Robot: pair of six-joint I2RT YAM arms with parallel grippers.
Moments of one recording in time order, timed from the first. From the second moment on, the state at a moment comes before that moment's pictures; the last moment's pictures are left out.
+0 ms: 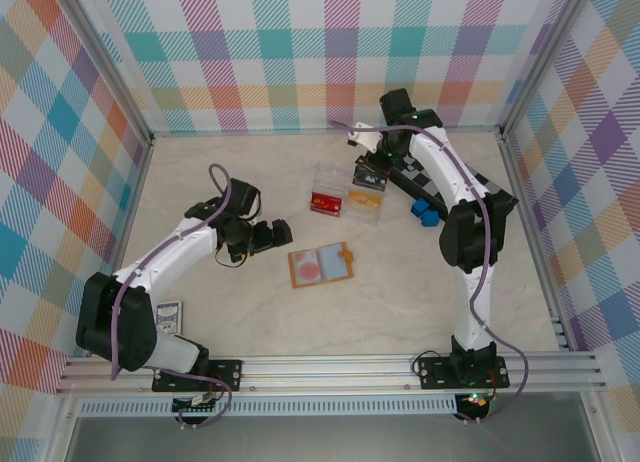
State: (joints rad) left arm -0.38 1.42 1.02 -0.76 0.22 -0.62; right arm 0.33 2.15 2.14 -1.06 -0.22 -0.80
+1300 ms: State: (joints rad) left arm -0.38 1.42 1.02 -0.76 0.22 -0.62; right arm 0.31 2.20 2.12 -1.15 -0.28 -0.80
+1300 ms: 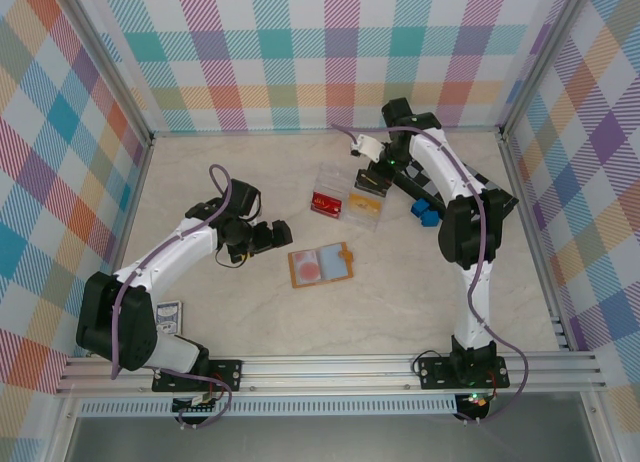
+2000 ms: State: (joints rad) left arm -0.38 1.42 1.02 -0.76 0.23 -0.62; right arm 0.31 2.20 2.13 -1.11 -0.27 -0.67
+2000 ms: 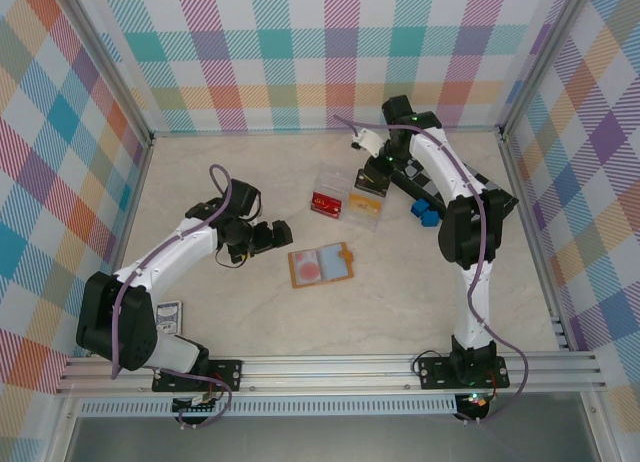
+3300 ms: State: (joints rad) left arm -0.38 1.42 1.01 -0.76 0.23 -0.62; right arm 0.31 2.20 2.13 -1.18 -0.32 -0.85
